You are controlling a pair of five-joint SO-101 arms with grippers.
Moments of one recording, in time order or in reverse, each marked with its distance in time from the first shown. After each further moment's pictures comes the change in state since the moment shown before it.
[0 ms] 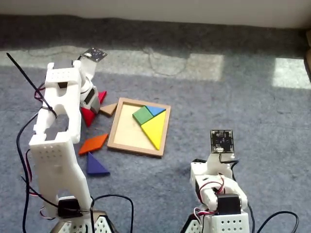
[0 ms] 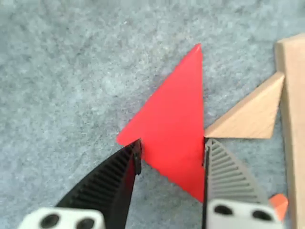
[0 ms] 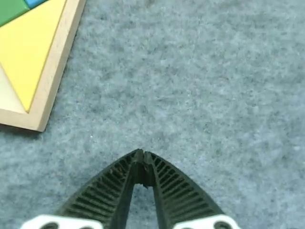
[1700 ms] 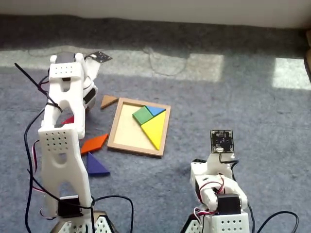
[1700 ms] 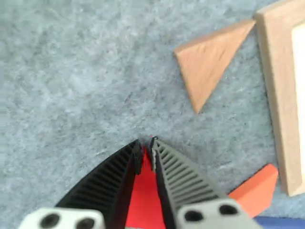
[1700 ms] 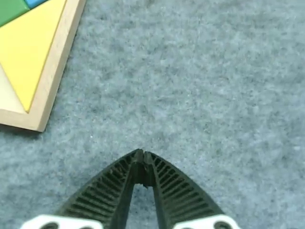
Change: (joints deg) left arm 1.2 14.8 -26.3 20.8 -5.2; right arm 0.0 0.0 0.0 0.0 0.0
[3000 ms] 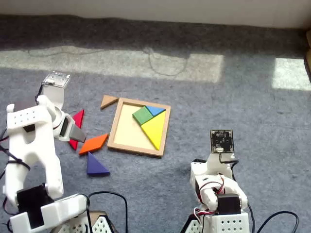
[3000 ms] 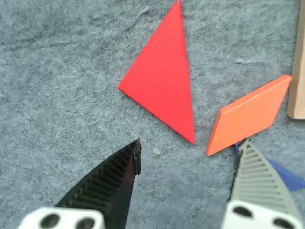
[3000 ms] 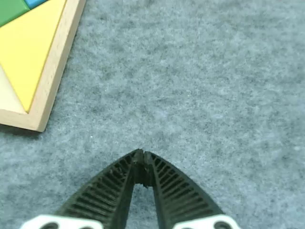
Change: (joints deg) left arm -14.2 -61.3 76.8 -29.3 5.4; right arm 0.0 0.0 0.0 0.0 0.0
